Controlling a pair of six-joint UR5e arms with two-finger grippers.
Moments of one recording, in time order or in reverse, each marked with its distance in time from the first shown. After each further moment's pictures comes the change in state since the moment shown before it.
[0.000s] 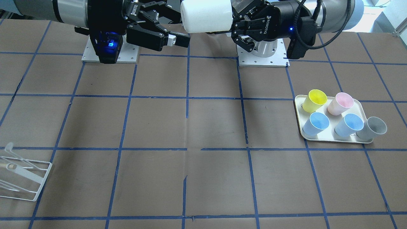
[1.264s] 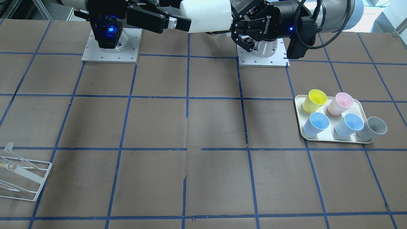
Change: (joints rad) left arm 0.000 0.001 -0.001 0.003 -0.002 -0.001; right arm 0.009 -0.053 0.017 0.004 -0.010 0.016
